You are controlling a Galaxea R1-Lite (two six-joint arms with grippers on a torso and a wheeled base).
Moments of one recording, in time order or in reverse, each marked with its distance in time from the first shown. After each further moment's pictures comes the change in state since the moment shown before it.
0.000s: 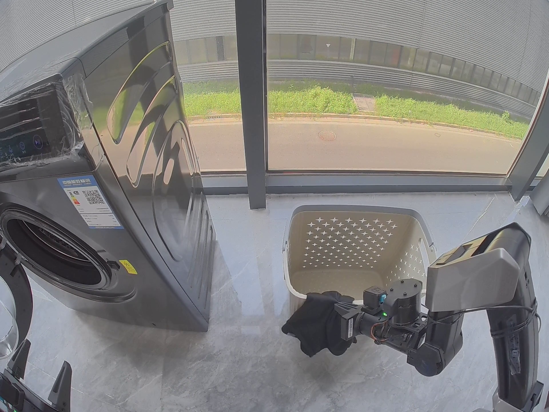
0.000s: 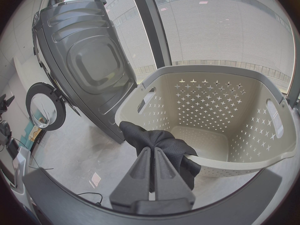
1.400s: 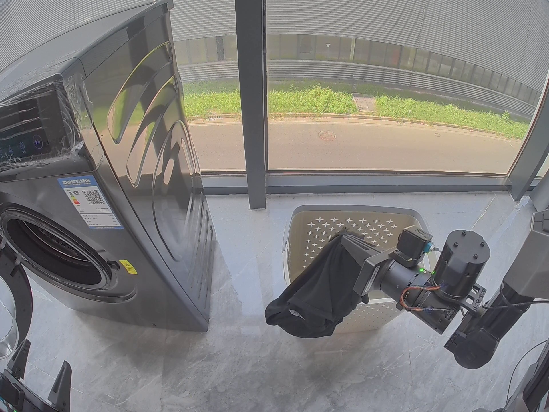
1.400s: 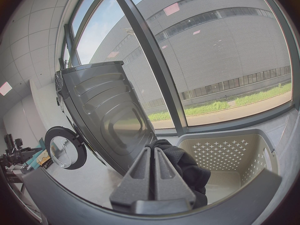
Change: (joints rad) left arm 0.000 0.000 0.000 0.000 0.001 0.000; right arm 0.104 -0.481 0.066 -0.007 -0.062 0.099
